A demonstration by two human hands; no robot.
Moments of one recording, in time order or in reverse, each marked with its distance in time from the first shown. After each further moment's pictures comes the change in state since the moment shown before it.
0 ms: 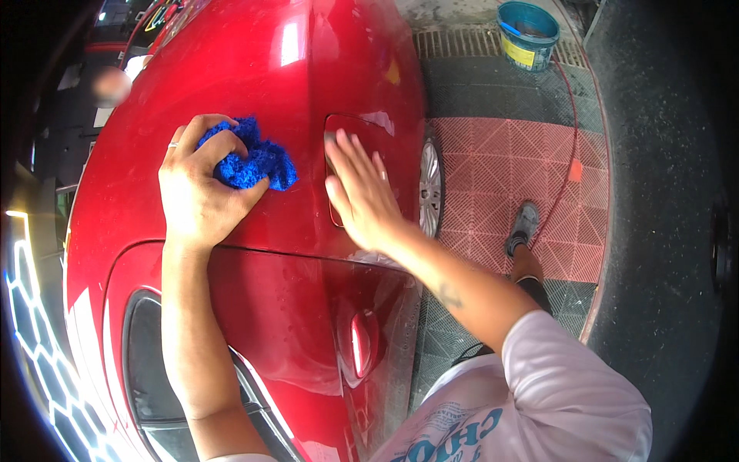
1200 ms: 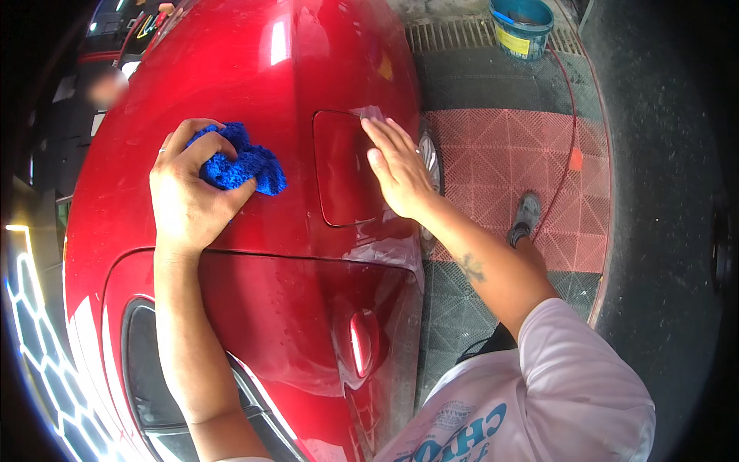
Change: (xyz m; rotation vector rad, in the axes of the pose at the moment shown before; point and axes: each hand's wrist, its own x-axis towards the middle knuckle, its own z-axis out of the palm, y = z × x) left_hand -0.002 -0.001 0.004 -0.073 -0.047 -0.056; right_hand 0.002 0.077 -0.029 -0.057 0.048 0.040
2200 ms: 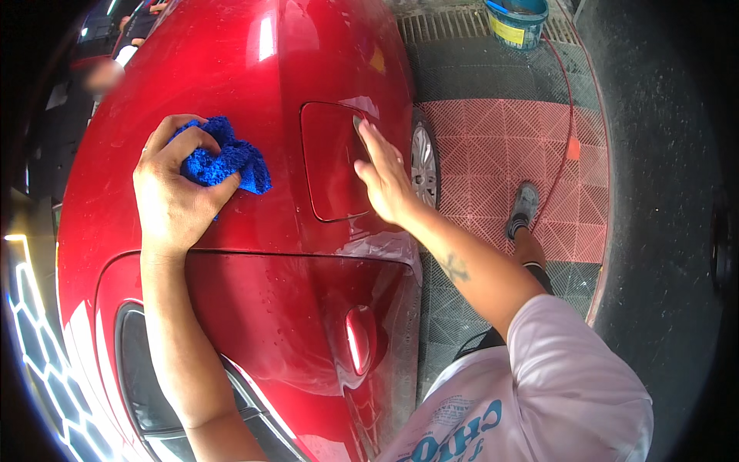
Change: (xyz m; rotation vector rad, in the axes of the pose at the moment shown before) left_hand 0.000 -0.004 0.002 -0.044 -0.050 -0.030; right_hand -0.024 0.008 0.042 0.253 0.045 0.046
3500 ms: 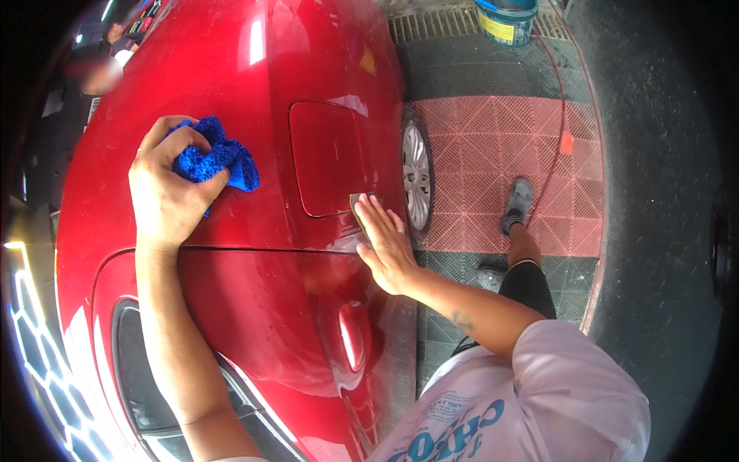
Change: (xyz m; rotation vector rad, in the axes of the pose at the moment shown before) left_hand 0.001 0.002 -0.001 0.002 0.015 0.007; right_hand -0.127 -0.034 0.005 -0.117 -0.203 0.040
